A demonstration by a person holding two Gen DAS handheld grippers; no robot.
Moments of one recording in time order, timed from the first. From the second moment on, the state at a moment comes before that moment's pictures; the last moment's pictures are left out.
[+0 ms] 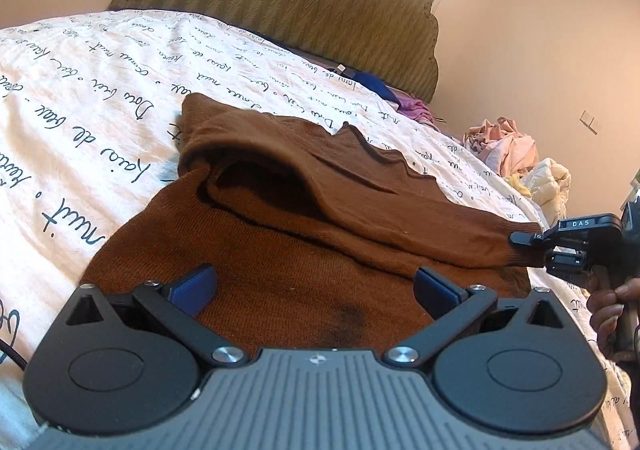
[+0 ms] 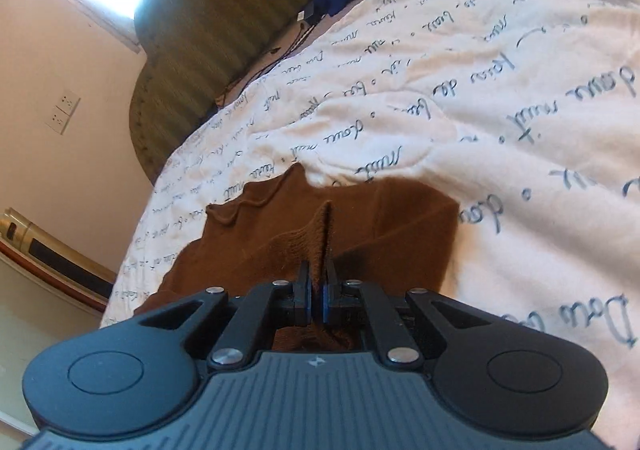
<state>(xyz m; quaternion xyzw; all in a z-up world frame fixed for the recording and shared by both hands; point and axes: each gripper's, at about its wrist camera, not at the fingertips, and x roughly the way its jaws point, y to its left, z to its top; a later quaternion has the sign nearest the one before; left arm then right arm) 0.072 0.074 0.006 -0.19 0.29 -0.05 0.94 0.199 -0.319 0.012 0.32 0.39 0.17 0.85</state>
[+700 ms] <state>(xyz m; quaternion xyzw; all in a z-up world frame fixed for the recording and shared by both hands) 0.198 0.165 0.024 -0.27 0.35 0.03 0.90 0.188 -0.274 0.025 0.21 0.35 0.18 0.90</state>
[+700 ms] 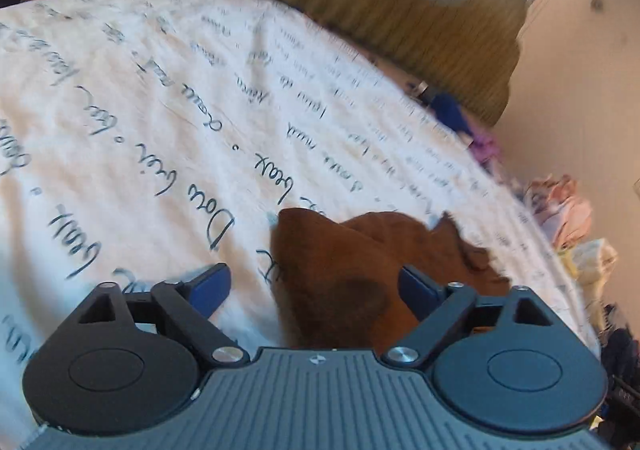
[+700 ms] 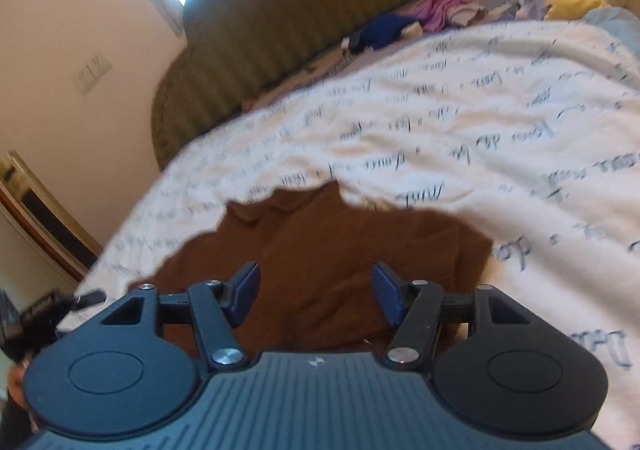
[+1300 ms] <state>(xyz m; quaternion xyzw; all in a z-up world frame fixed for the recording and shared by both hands) 0.214 0.130 0.009 0.00 0.33 0.07 0.94 0.180 -0.260 -0.020 0.17 0.30 0.19 0.92</state>
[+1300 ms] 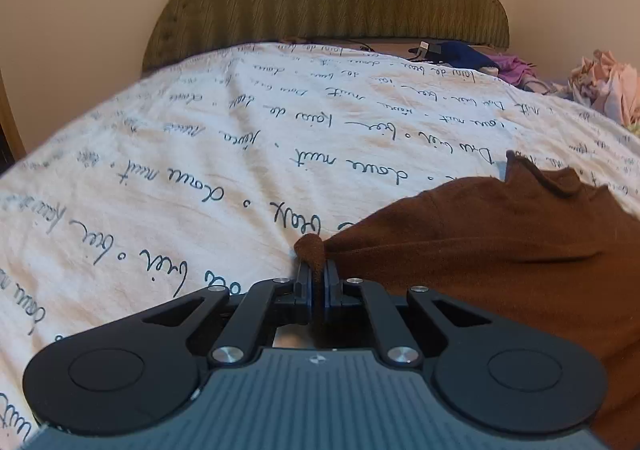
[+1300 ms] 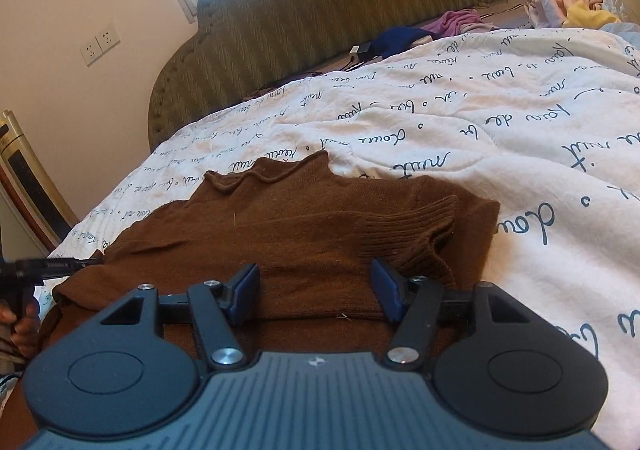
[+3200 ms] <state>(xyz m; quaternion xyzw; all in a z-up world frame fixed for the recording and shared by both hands) 0.081 0.027 -0.010 0.05 0.36 -0.06 0.93 0.043 -0.159 0.000 0.03 0.35 0.11 0.93</state>
